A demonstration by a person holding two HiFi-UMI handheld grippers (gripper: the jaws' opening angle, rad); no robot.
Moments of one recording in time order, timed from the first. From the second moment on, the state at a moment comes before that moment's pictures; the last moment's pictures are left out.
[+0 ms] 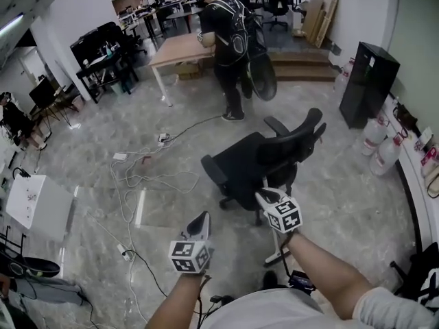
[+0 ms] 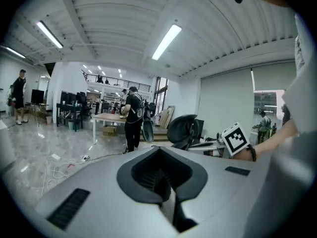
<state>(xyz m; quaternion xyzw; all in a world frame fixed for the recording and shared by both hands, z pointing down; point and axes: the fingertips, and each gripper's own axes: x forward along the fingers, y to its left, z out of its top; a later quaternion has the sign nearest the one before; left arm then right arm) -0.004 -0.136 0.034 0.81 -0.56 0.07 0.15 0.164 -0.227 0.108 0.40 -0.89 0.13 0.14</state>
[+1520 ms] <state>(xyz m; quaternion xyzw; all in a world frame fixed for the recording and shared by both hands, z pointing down) -0.140 -0.016 -0.105 0.84 -0.54 0.01 0.07 -0.111 -0.010 -0.116 0.31 -0.95 0.00 0.07</state>
